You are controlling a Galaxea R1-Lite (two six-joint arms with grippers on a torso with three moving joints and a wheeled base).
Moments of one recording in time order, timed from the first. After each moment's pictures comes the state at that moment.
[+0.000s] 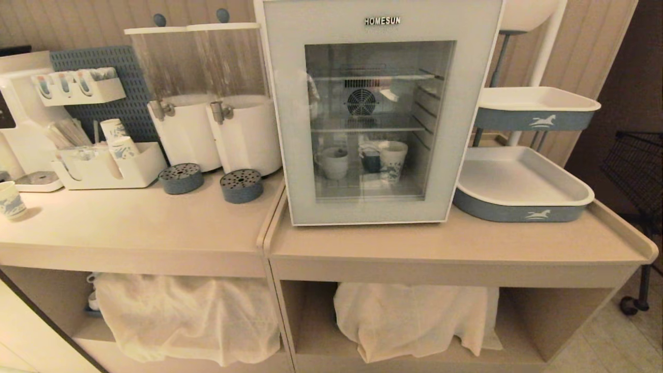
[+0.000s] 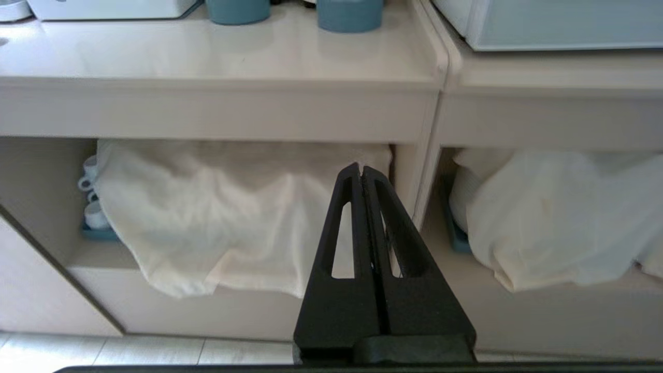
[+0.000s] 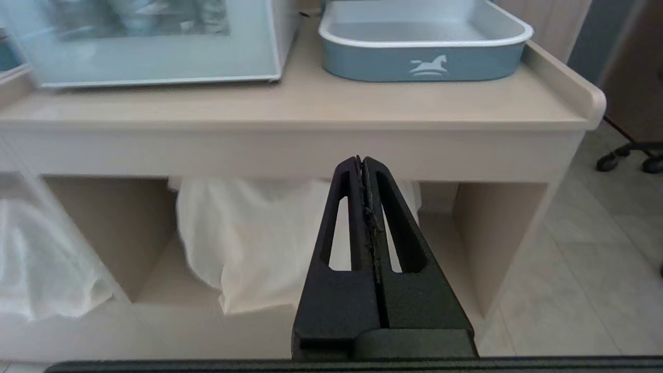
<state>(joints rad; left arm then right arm) 0.00 0.00 0.00 0.00 0.00 0.00 0.00 0.00 0.00 -0.02 0.01 -0.02</state>
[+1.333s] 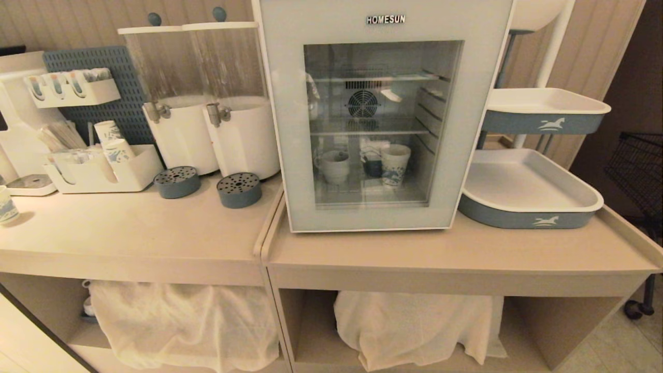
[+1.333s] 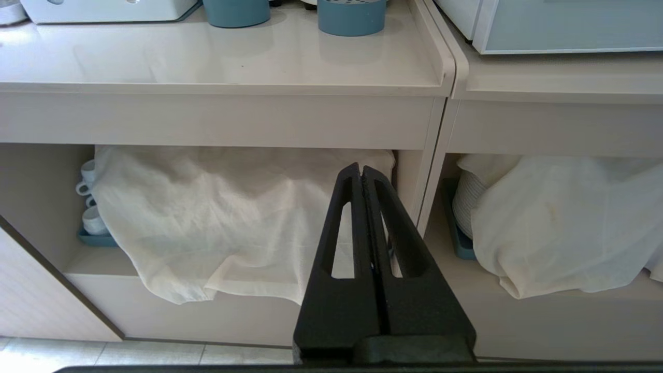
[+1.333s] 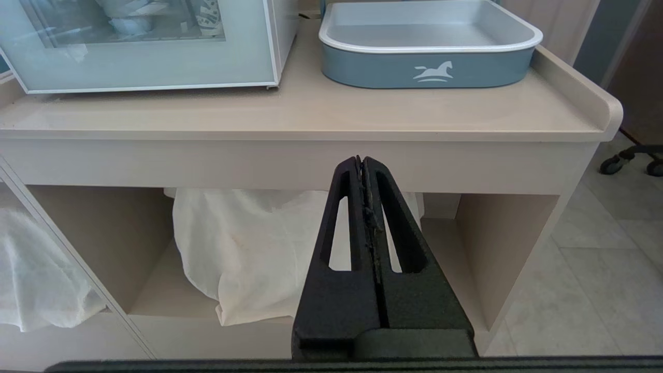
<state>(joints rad) 0.00 0.00 0.00 0.00 0.00 0.00 0.00 0.00 0.00 -0.02 0.01 -0.02</state>
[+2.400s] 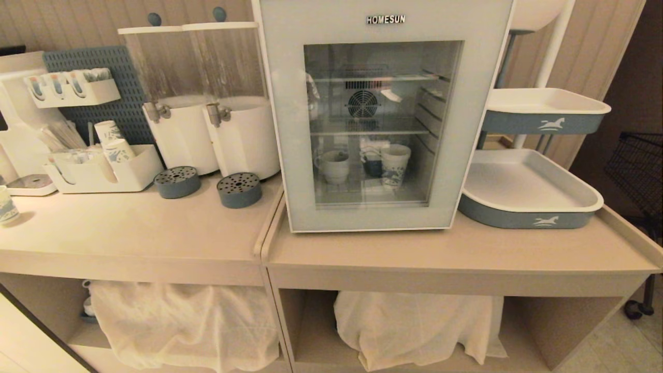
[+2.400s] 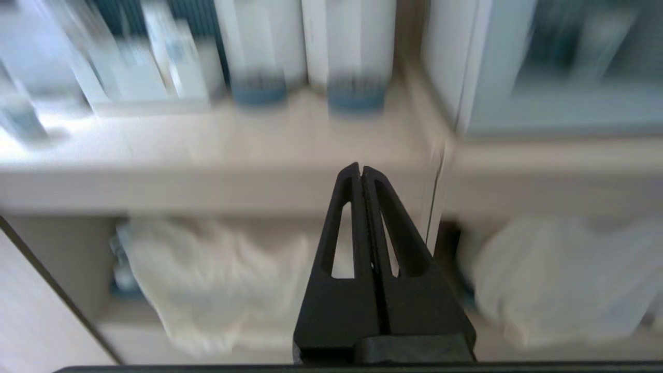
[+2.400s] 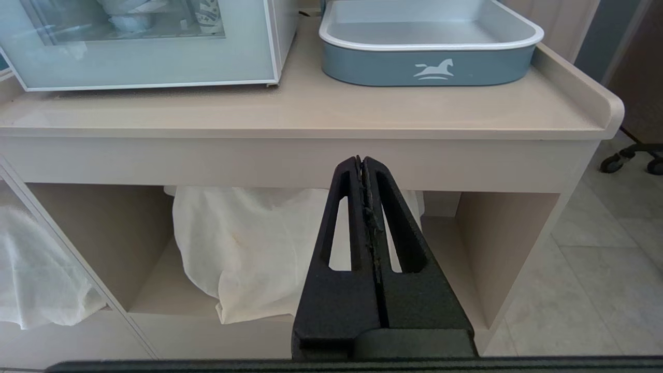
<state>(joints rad) 0.00 0.02 -0.34 0.18 0.01 0.03 0.00 0.00 0.00 -0.02 0.01 -0.02</state>
